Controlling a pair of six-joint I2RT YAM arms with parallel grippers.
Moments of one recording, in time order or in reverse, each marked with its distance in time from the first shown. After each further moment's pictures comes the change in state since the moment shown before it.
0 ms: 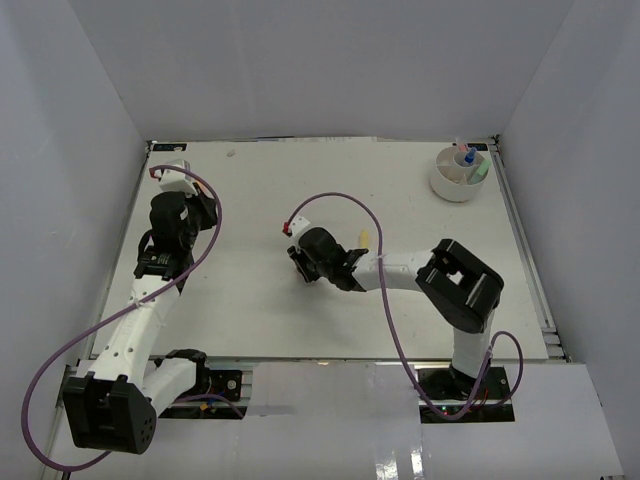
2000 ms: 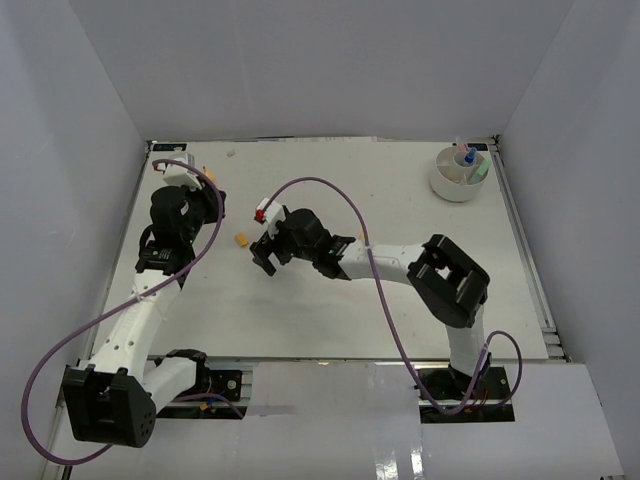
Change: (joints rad) left arm -0.010 0.037 0.031 0.057 0.124 -0.047; right arm 0.009 0.030 0.154 0.151 -0.230 -0.150
